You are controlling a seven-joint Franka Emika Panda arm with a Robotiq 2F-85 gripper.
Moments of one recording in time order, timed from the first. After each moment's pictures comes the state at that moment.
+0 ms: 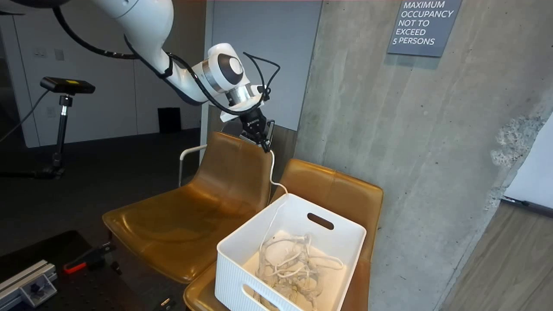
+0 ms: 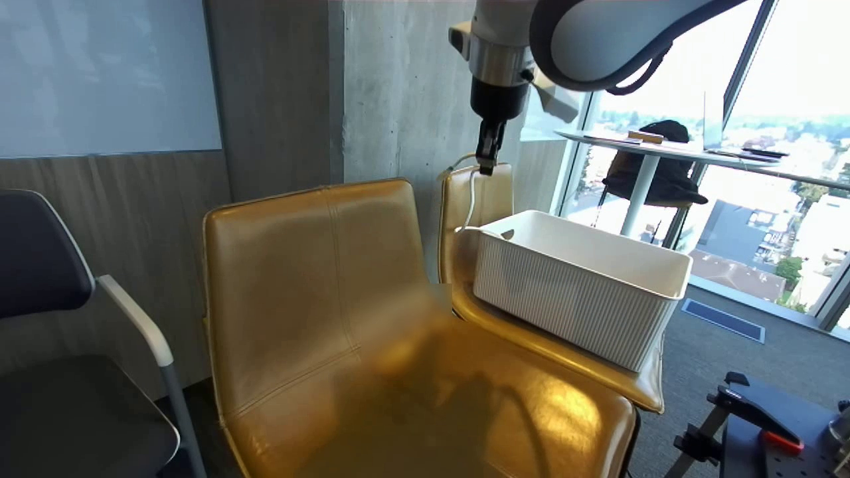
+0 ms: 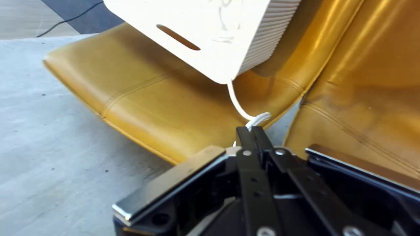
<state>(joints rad) 0.19 0.55 -0.14 -1.49 -0.58 2.25 -0.10</state>
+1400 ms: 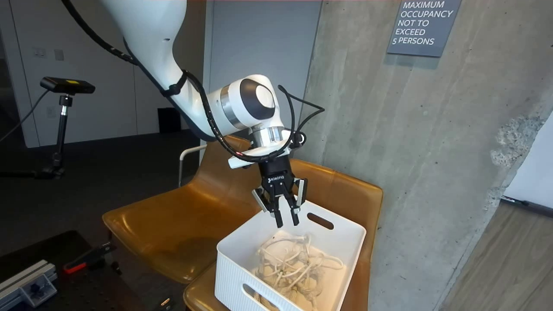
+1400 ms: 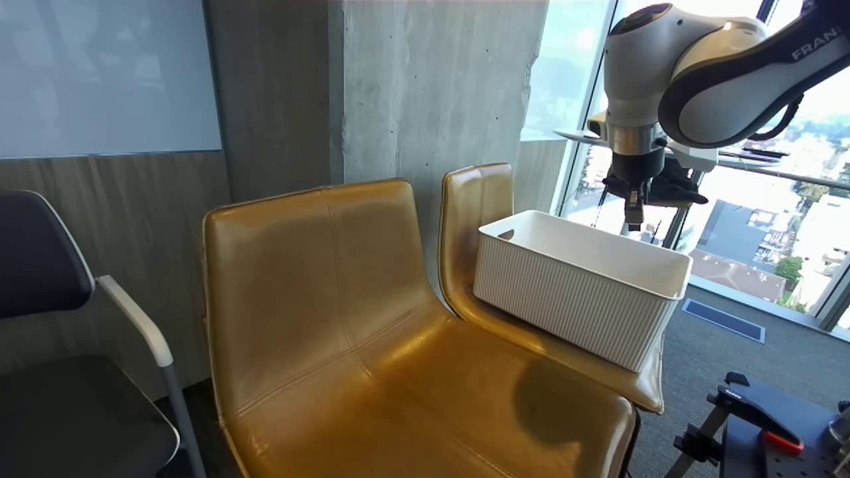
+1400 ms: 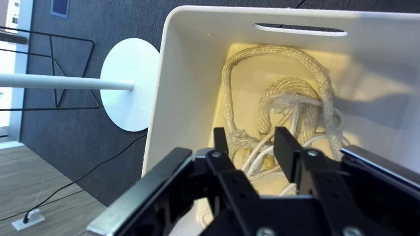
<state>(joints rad) -0.08 0.36 -0.18 -1.92 -0.66 2.19 -0.05</state>
